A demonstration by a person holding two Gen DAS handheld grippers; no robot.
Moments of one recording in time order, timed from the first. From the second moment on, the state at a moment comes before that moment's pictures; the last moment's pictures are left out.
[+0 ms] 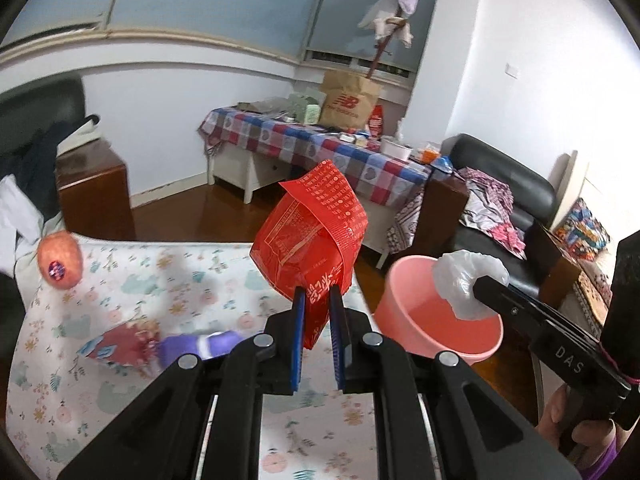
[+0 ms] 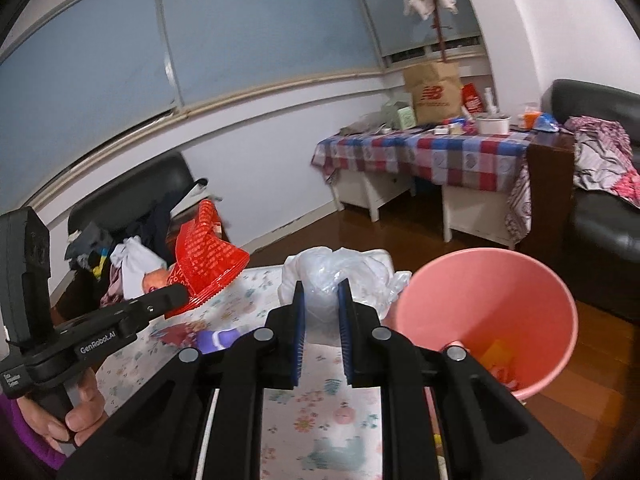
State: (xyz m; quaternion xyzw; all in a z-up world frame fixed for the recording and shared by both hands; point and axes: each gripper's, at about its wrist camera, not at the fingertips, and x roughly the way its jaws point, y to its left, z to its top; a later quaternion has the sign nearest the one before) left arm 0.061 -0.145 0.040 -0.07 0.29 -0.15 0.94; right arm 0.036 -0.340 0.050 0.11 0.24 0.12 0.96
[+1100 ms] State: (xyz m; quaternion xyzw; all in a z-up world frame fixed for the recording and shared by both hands) left arm 0.107 -0.278 0.027 -0.02 0.29 -0.22 0.93; right arm 0.036 -0.441 0.017 0.16 0.24 0.01 0.96
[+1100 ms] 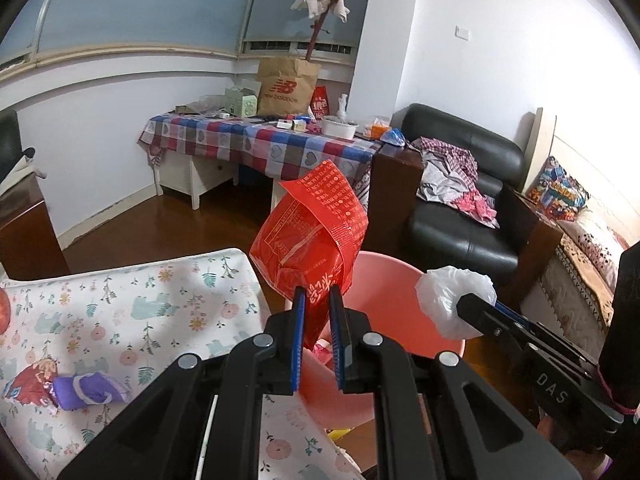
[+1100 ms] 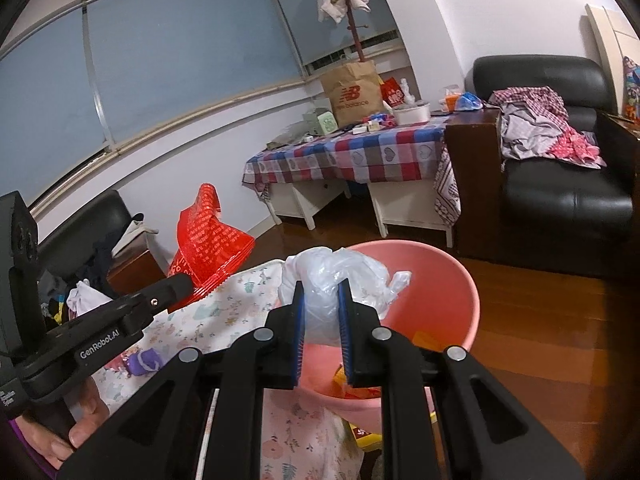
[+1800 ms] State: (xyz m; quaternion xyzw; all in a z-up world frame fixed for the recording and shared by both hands) left arm 0.133 -0.315 -0.014 0.01 0.34 -0.23 0.91; right arm 0.054 -0.464 -0.025 0.19 0.28 -0.01 0.94
